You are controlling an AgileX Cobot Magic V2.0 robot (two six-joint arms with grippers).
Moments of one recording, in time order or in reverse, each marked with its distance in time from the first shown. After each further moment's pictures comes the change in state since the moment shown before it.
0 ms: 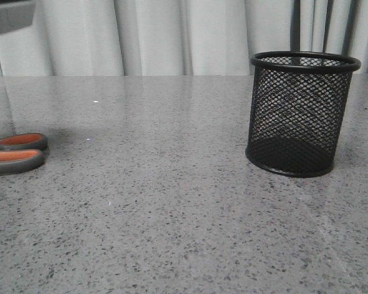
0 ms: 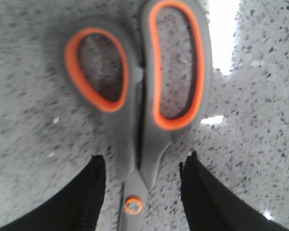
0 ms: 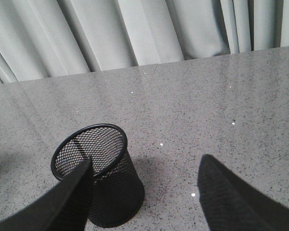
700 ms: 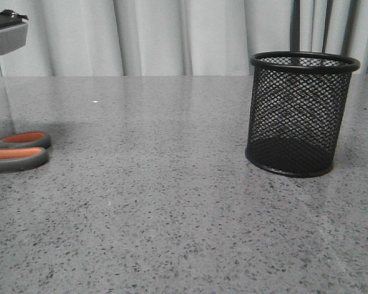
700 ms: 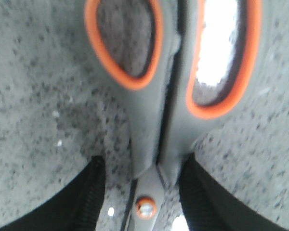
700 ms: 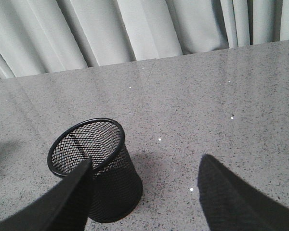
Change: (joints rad) left arm 0.085 0.052 0.011 -0.073 -0.061 0.002; right arm 0.000 0.000 0.011 -0.002 0.000 0.000
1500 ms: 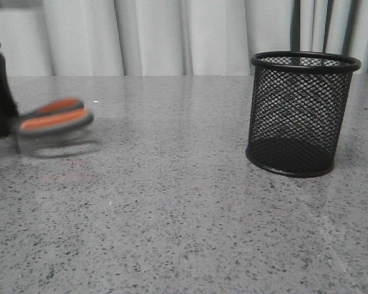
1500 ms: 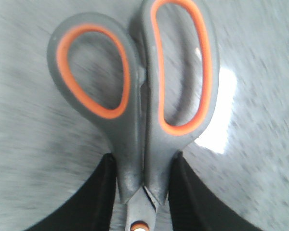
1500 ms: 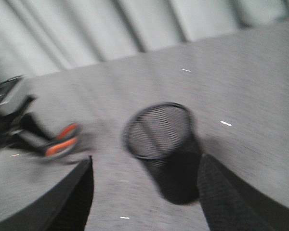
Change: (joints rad) left arm -0.003 -0.068 -0.001 -0.267 -0.074 0.030; right arm 0.000 0.000 -0.056 0.408 0.123 -0.235
